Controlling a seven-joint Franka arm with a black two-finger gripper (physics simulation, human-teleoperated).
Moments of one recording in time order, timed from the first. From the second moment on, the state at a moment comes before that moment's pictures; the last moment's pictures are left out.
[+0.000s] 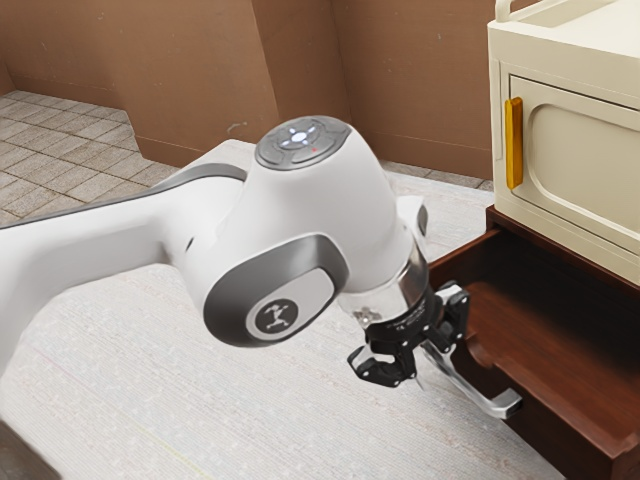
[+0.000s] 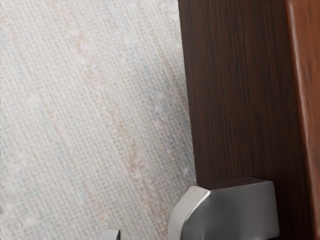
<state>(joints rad) -0.38 -0.08 -0.03 -1.92 0.07 2.12 -1.55</state>
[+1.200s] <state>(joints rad) -0.39 -0.18 -0.03 -2.02 0.13 2.14 -1.55</state>
